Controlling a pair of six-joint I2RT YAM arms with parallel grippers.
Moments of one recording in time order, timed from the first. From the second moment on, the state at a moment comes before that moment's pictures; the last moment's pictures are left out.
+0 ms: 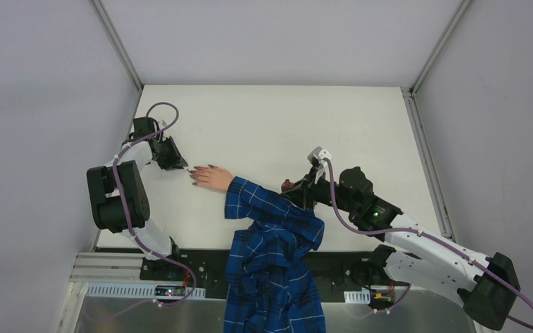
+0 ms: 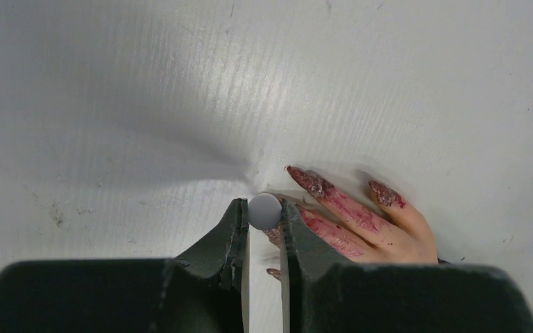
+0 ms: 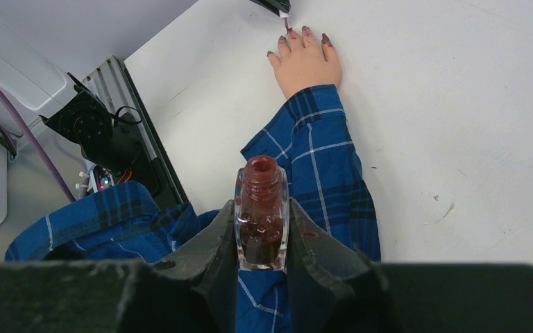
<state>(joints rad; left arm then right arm) 0.23 1.65 0.99 -0.41 0.33 -0.26 0.85 0.86 0.56 0.09 -0.27 0.32</state>
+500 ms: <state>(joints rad) 0.23 1.65 1.00 -0.41 0.31 -0.26 0.85 0.86 0.56 0.09 -0.27 0.32</state>
